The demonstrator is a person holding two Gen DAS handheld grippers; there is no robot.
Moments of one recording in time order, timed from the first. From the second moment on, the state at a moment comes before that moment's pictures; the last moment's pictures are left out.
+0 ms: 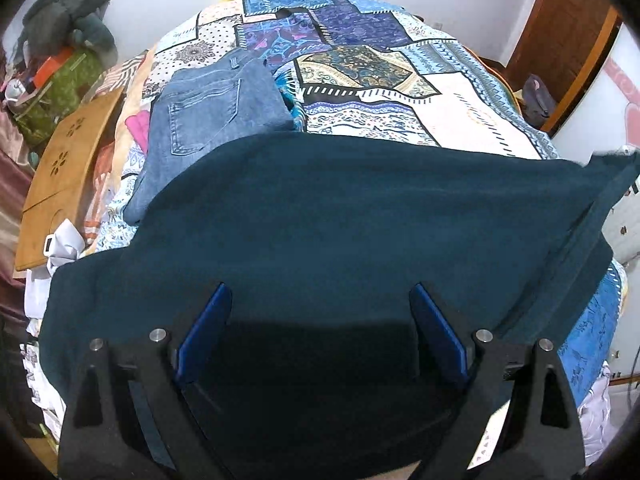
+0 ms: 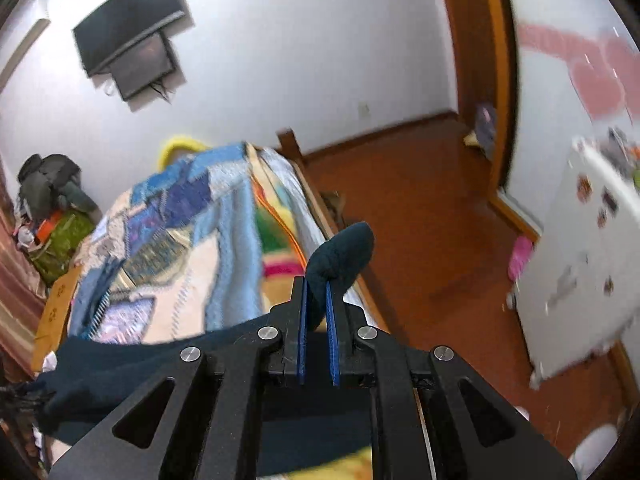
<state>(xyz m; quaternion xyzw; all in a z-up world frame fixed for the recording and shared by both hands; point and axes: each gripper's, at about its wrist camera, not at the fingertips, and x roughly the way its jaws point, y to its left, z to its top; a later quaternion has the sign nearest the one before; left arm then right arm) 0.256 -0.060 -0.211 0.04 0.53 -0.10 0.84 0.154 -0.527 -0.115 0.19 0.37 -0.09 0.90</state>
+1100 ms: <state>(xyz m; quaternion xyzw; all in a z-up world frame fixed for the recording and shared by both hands) 0.206 0.089 -0.149 -0.04 0.40 0.06 0.91 0.151 -0.380 -0.086 0.03 0.38 0.00 0.92</state>
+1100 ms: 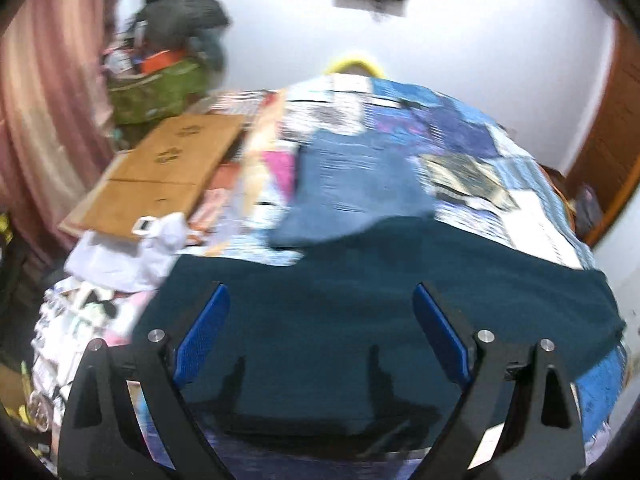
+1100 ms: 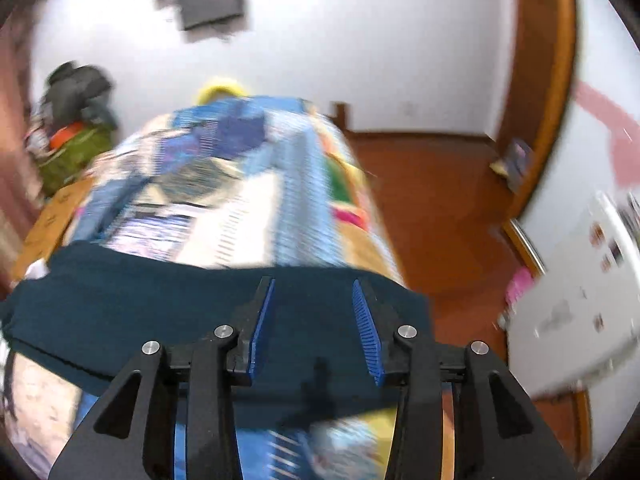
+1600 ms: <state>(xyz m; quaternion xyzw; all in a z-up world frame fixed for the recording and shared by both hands) 0.227 0.261 -0.209 -0.15 0.47 0.14 0.86 0.240 -0.154 -0.108 -0.09 0.39 0.25 0.88</state>
